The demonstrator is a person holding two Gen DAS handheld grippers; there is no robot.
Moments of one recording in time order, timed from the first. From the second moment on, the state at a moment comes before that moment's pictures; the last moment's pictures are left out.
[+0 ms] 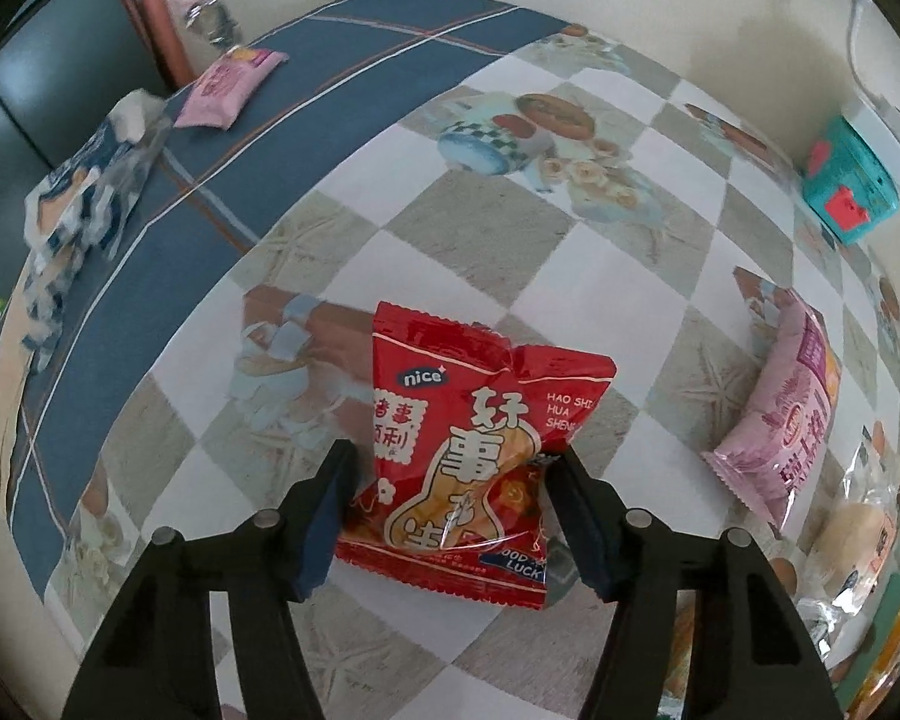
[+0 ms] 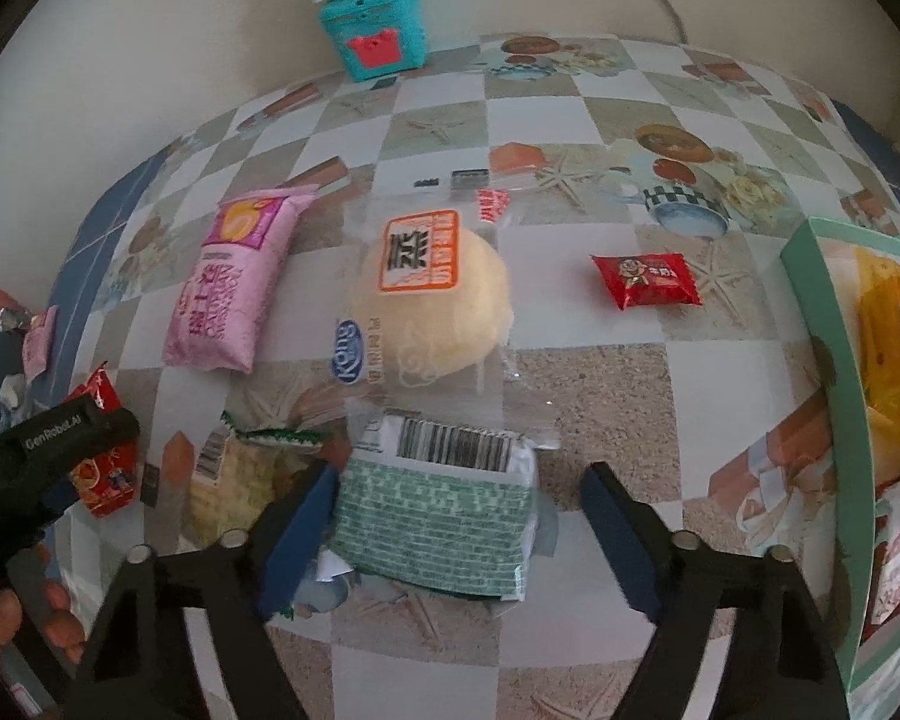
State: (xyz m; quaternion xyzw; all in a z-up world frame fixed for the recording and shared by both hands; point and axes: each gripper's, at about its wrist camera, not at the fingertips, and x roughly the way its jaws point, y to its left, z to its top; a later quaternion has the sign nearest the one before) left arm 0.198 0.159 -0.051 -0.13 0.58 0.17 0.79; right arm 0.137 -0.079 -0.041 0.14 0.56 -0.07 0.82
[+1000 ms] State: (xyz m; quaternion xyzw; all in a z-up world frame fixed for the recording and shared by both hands) left arm 0.142 0.145 -0.026 -0.16 0.57 0.12 0.80; right arm 0.069 -0.105 -0.011 0.20 0.55 -0.07 0.81
